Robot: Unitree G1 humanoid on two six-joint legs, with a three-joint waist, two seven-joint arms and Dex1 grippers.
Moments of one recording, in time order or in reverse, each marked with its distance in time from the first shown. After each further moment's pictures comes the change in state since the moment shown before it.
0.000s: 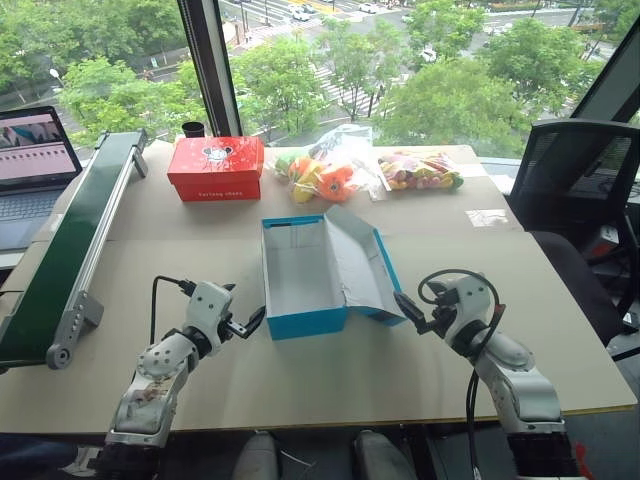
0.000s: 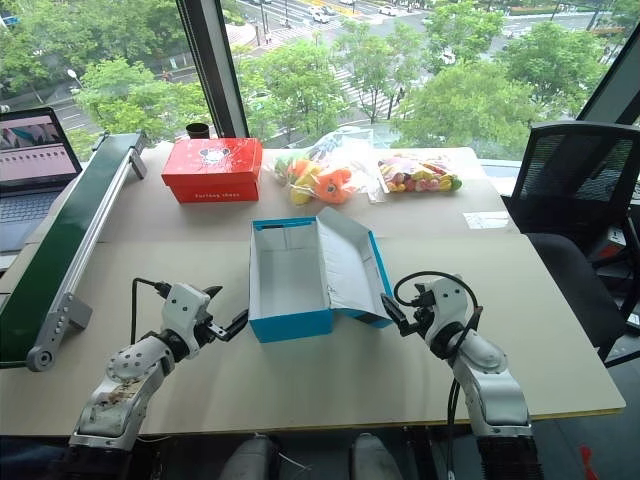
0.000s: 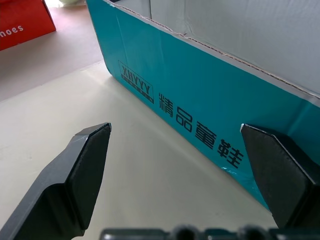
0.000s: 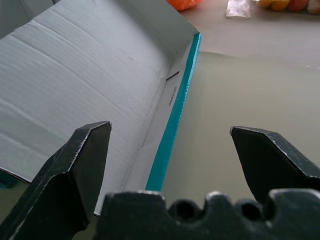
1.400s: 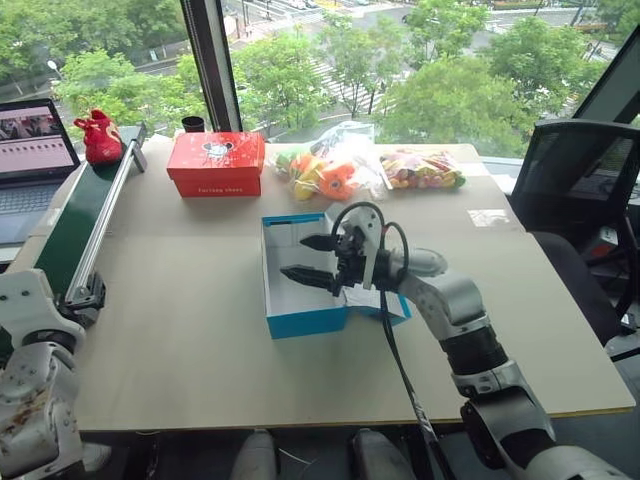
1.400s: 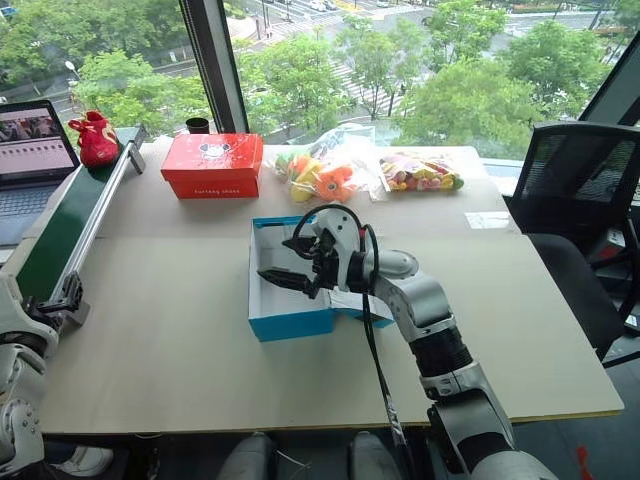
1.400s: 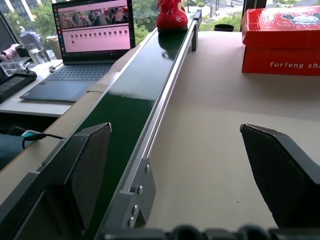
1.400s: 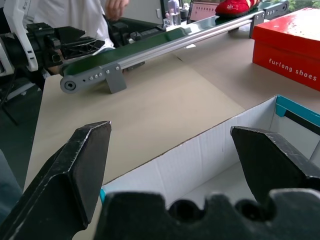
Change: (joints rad) left arm 0.046 0.026 0.629 -0.219 -0.157 0.321 0.427; right arm -0.575 0.113 0.313 0.177 0.094 0.162 0.410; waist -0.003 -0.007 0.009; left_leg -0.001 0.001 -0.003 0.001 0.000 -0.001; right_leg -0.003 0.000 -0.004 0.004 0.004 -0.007
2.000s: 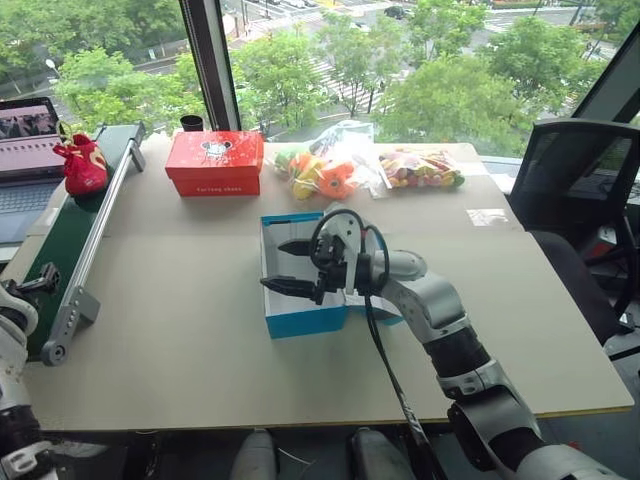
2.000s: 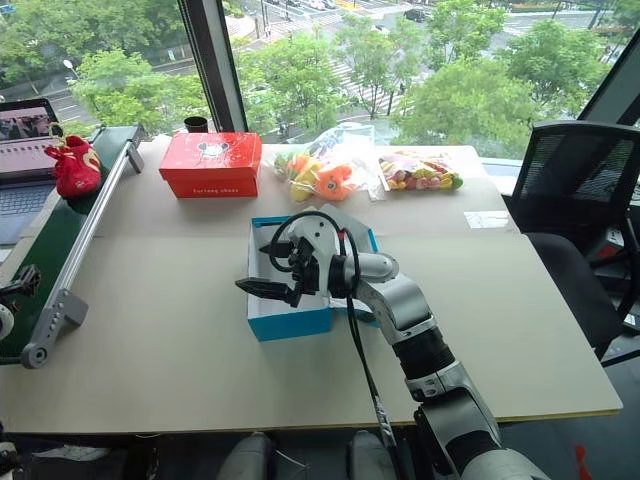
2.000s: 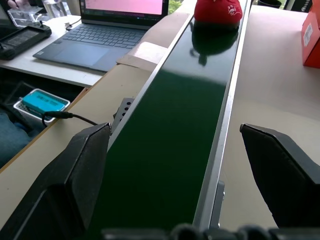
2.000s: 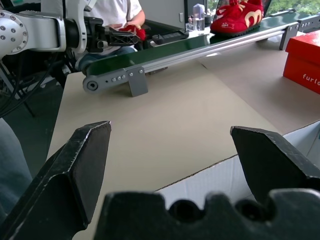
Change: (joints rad) left arm -0.291 0.302 0.038 0.654 -0.037 -0.025 -0.148; right arm -0.011 0.059 0.040 -0.025 -0.016 -0.024 0.025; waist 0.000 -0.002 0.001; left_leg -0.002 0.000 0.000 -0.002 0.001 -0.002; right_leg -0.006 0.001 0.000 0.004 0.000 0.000
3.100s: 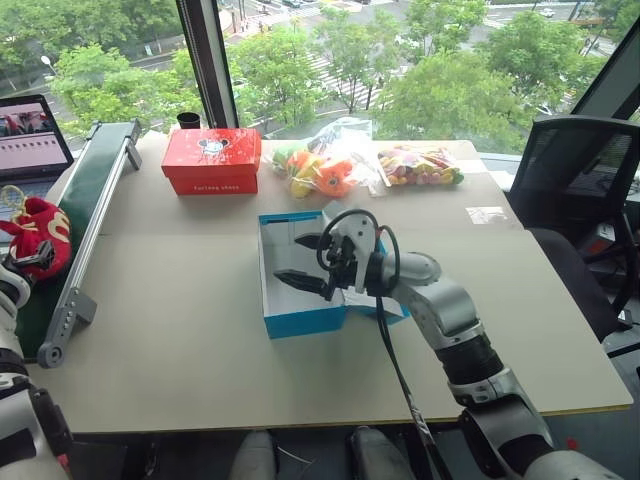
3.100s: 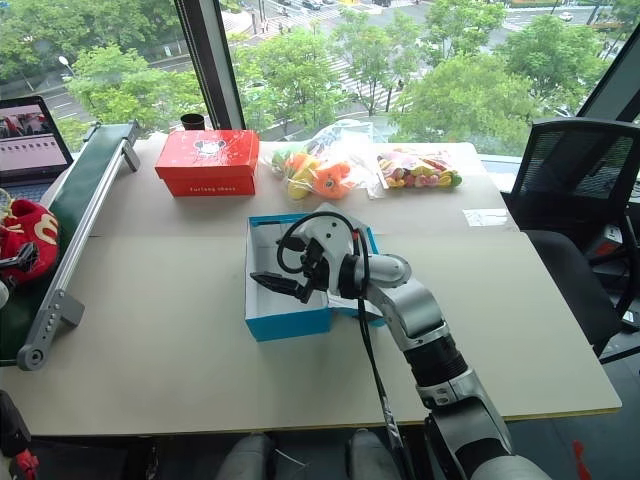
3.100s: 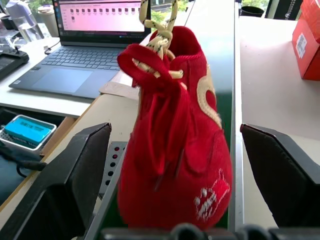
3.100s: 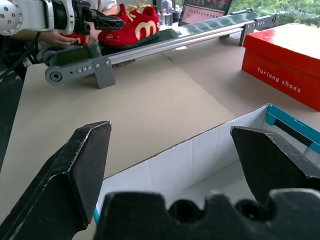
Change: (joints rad) left arm -0.319 0.167 -0.168 0.722 0.074 -0.456 -0.164; right arm 0.044 -0.060 -0.008 -0.066 -0.040 -0.016 -0.084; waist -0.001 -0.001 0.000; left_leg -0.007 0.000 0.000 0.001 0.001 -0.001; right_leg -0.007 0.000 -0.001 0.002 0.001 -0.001
